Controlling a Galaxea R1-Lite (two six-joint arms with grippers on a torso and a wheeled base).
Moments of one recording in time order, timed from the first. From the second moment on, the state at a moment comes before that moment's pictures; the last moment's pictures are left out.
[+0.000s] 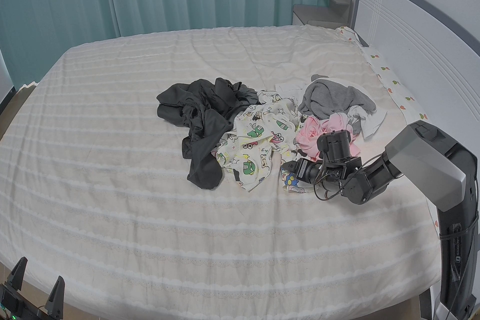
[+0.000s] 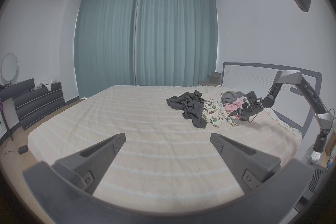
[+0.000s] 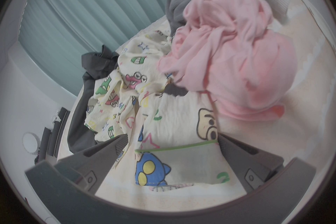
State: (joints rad) left arm 0.01 0.02 -0.02 0.02 -0.01 -0.03; right arm 0.40 2.42 -1.31 -0.56 -0.06 0.59
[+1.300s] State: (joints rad) left arm 0.01 0.02 -0.02 0.02 -0.01 0.02; right arm 0.49 2.02 -0.95 -0.65 -0.04 0.69
